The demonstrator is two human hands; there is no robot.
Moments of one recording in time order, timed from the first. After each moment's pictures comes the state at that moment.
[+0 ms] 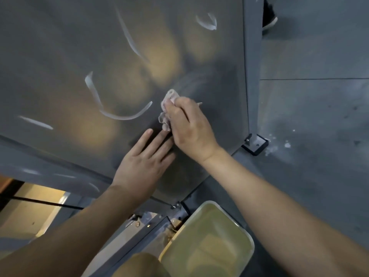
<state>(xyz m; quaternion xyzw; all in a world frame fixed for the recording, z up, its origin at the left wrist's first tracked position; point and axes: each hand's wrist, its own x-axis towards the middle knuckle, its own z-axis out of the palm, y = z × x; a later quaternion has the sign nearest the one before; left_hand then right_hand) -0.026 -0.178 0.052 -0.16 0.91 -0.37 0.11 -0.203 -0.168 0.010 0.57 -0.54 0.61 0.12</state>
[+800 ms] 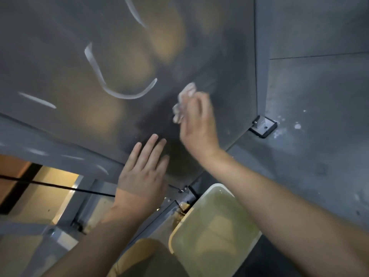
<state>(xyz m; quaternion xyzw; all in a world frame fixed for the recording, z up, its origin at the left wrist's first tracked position) 0.019 -0.139 0.024 -0.29 0.91 -0.28 0.10 -0.166 -0.157 -0.023 0.49 -0.60 0.63 0.07</state>
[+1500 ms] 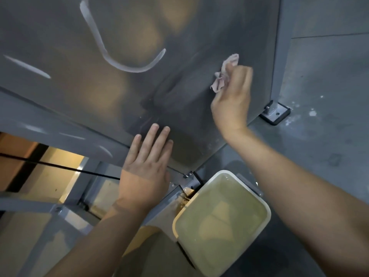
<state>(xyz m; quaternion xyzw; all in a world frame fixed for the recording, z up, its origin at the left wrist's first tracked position) 0.036 -0.132 0.005 -0.33 0.89 -0.29 0.08 -0.205 -0.168 -0.053 0.38 -0.64 0.66 0.07</state>
